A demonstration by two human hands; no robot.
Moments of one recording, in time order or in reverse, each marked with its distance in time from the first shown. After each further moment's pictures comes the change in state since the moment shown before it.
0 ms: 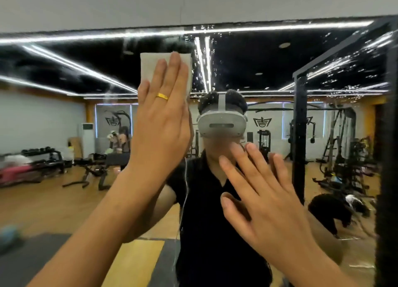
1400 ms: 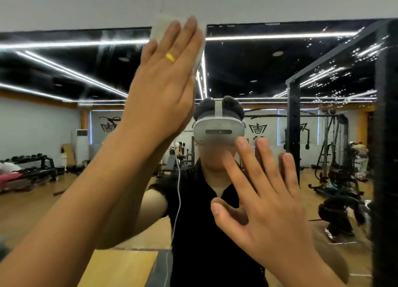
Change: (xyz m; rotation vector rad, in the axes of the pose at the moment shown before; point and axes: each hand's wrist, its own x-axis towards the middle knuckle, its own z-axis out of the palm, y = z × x) left_hand 0.061 0.017 0.007 0.054 -0.096 0.118; right_hand -0.001 0.024 -0.001 -0.029 0.097 0.051
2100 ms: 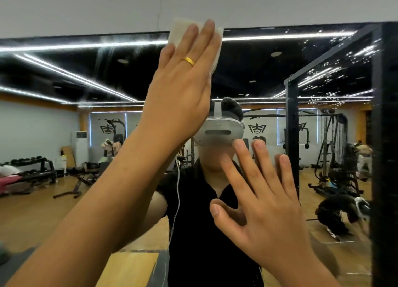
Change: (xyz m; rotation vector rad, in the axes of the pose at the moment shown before) left_hand 0.011 0.019 0.007 0.008 -0.013 0.025; right_hand 0.001 0.000 0.002 0.005 0.001 0.007
